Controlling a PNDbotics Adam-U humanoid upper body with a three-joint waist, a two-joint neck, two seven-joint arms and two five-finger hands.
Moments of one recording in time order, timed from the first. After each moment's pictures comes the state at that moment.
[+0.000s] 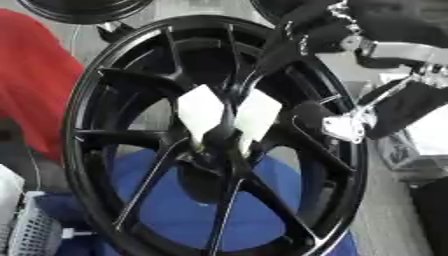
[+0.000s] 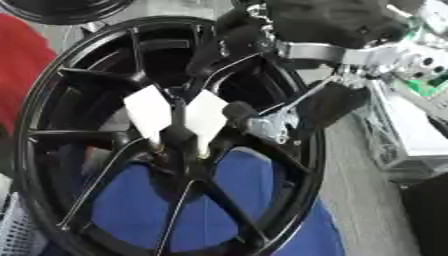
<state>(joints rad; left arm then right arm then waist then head) -0.31 0.46 0.09 -1.98 0.17 0.02 0.32 -0.89 -0.98 0.45 -1.99 0.18 -0.38 0.48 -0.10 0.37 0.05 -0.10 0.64</state>
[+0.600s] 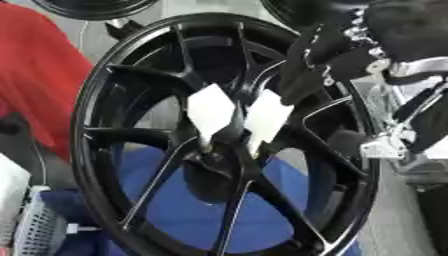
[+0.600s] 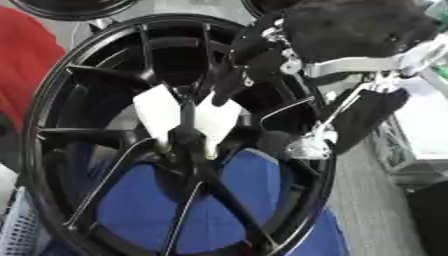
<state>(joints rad) -0.32 0.46 0.08 -1.98 0.17 0.03 0.32 -0.89 -0.98 0.38 -1.99 0.17 -0.48 0.68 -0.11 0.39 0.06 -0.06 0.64</state>
